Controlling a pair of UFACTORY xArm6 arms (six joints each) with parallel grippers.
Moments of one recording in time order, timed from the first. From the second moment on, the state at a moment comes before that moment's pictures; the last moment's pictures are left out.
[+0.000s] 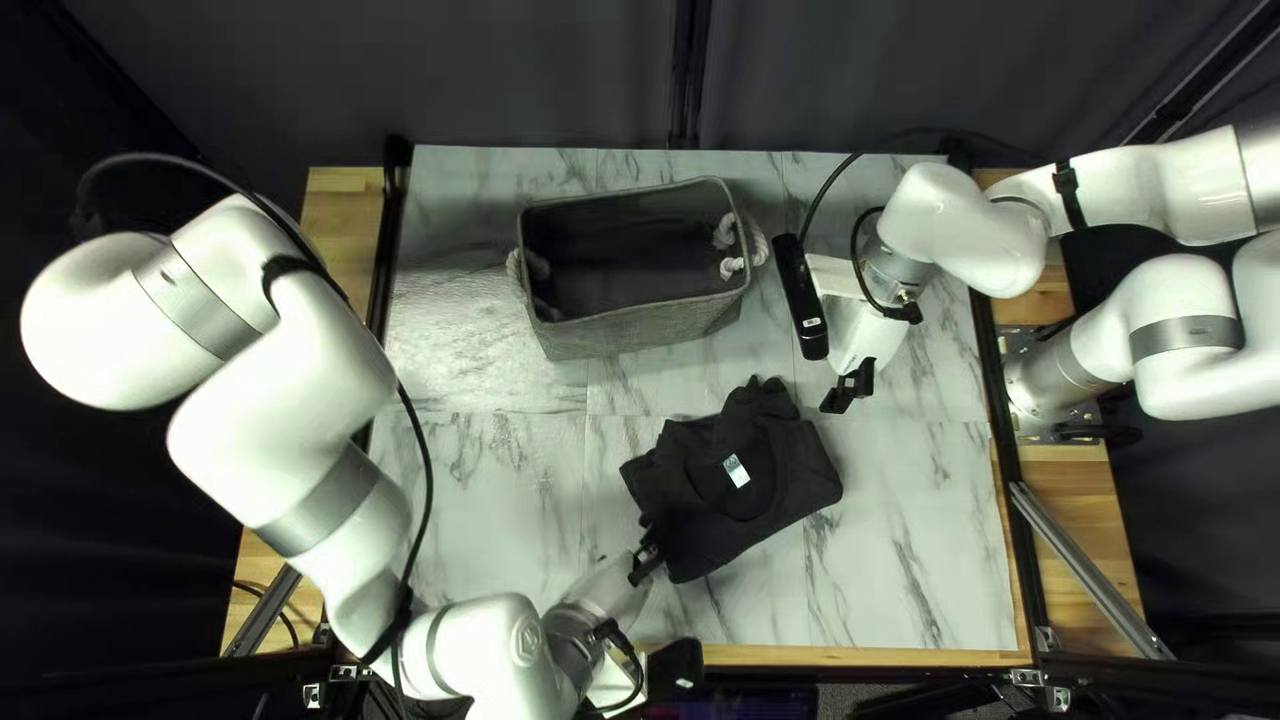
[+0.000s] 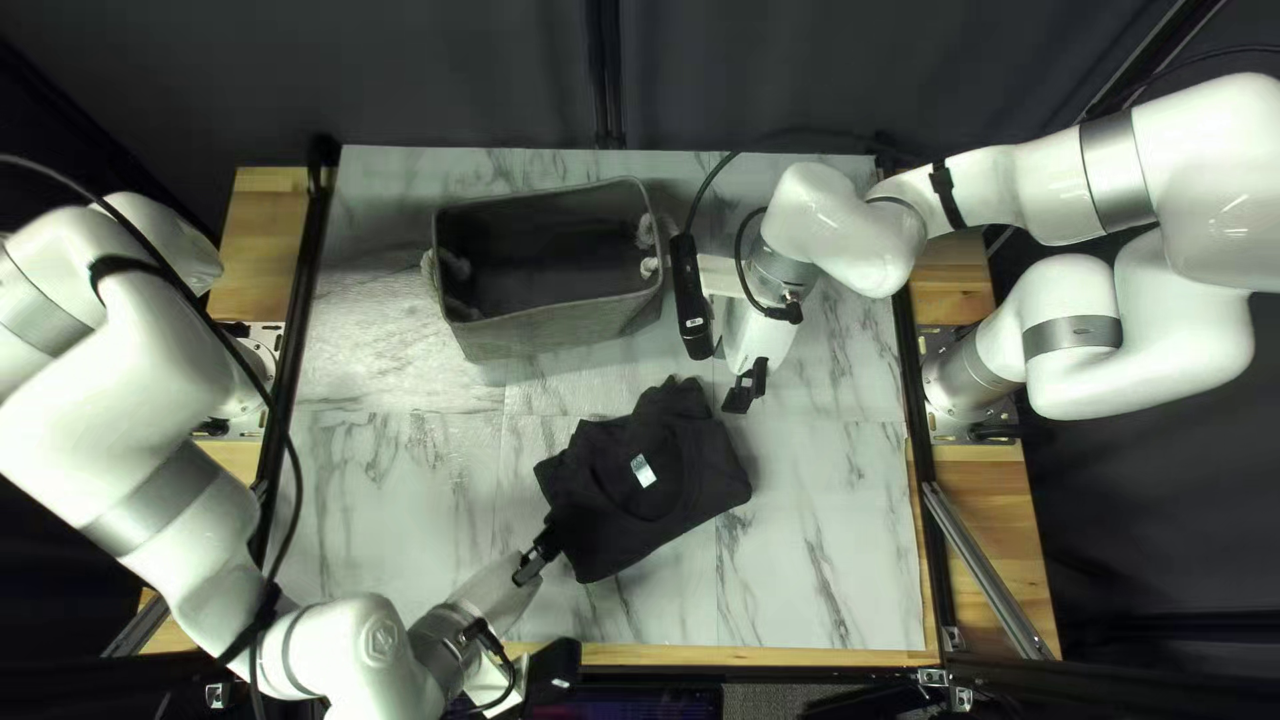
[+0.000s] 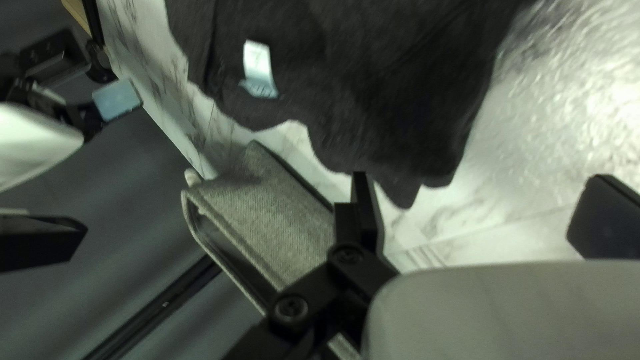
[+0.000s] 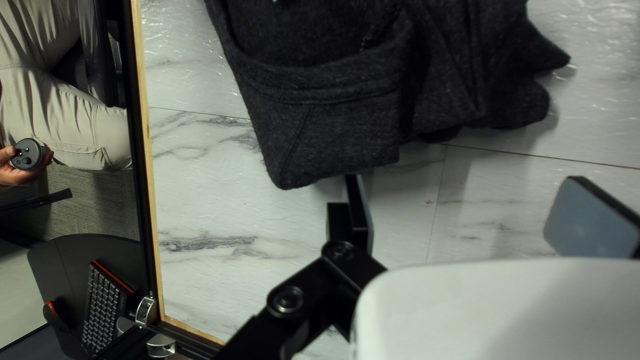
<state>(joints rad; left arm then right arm) -0.79 0.54 -1.36 0.88 1.20 -0.32 -0.06 -0.39 -0.44 0.65 0.75 -0.56</state>
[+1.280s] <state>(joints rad) -0.69 0.62 -1.35 0.93 1.12 -0.41 -0.04 -0.32 -0.46 0.64 0.73 -0.53</state>
